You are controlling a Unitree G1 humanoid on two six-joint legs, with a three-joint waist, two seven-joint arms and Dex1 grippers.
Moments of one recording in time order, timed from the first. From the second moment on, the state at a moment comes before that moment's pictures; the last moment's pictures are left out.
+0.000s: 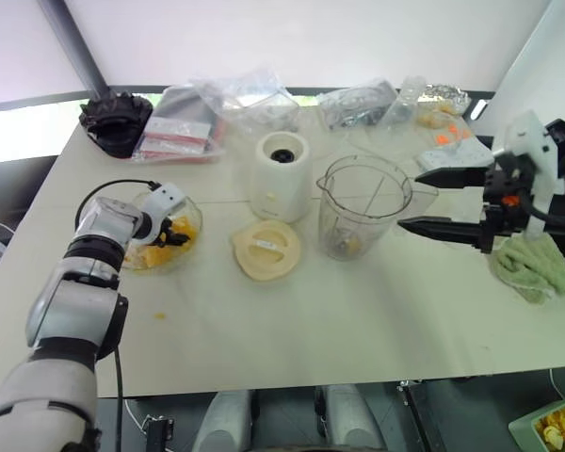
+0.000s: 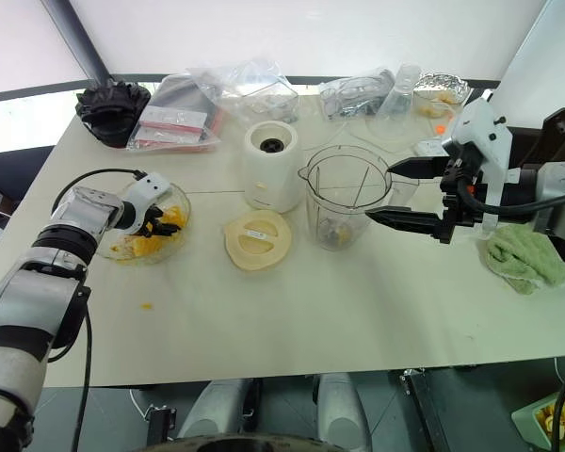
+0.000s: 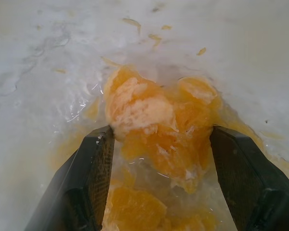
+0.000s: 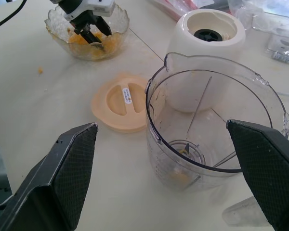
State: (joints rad) left arm -1.02 0.60 -0.25 1.14 0.17 0.30 -0.90; right arm -0.47 -1.15 -0.26 -0.37 0.81 0.93 0.98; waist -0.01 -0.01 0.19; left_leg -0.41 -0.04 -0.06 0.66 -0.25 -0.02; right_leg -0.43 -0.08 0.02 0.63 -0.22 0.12
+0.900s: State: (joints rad) left arm -1.00 0.58 -0.20 1.14 0.16 0.33 -0.87; right arm -0.47 -1.15 -0.26 -0.37 0.80 0.91 0.96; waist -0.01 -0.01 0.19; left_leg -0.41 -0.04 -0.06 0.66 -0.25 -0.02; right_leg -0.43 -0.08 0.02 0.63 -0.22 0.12
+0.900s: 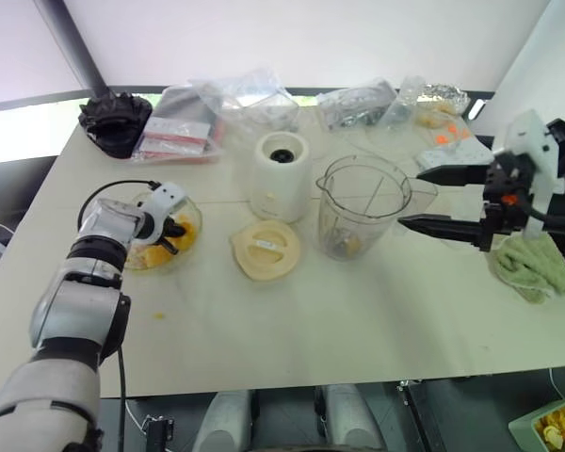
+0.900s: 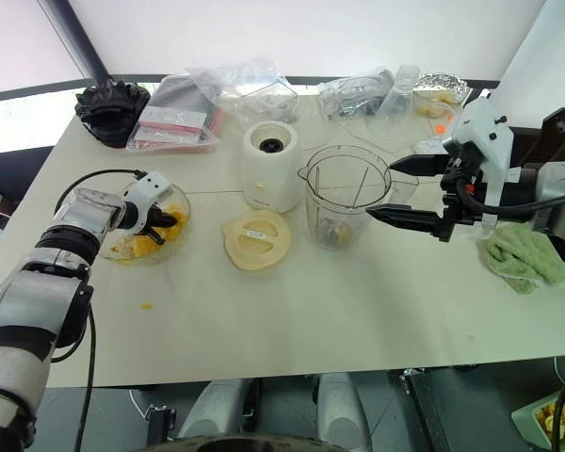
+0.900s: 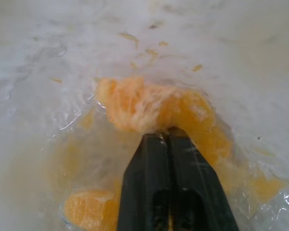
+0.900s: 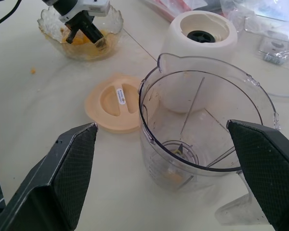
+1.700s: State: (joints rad) left arm -0.57 0.67 0.28 0.09 -0.27 1.03 -0.78; right arm -0.50 -1.11 -0.21 -0.35 0.77 0.87 0.96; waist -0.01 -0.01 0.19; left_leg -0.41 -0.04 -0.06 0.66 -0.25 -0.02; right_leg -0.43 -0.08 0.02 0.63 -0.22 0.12
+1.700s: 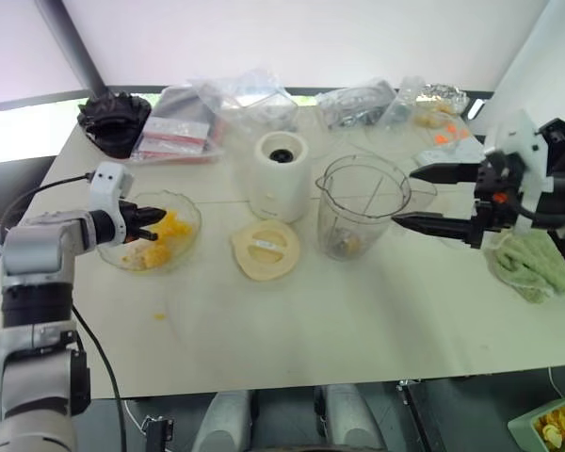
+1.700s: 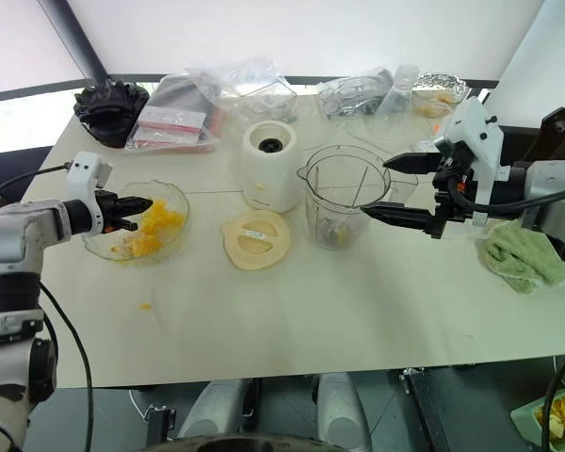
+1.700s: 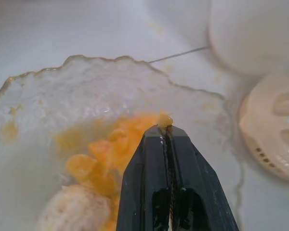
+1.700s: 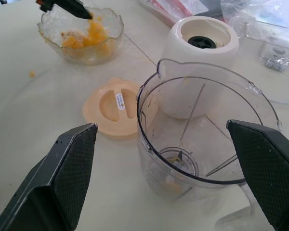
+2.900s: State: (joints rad) left arm -0.96 0.64 0.14 0.43 -0.28 1.17 -0.47; right arm -0.52 -1.10 -0.21 -0.35 0.77 0.88 0.95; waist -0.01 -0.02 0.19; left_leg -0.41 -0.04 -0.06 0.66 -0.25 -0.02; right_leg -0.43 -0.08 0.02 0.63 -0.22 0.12
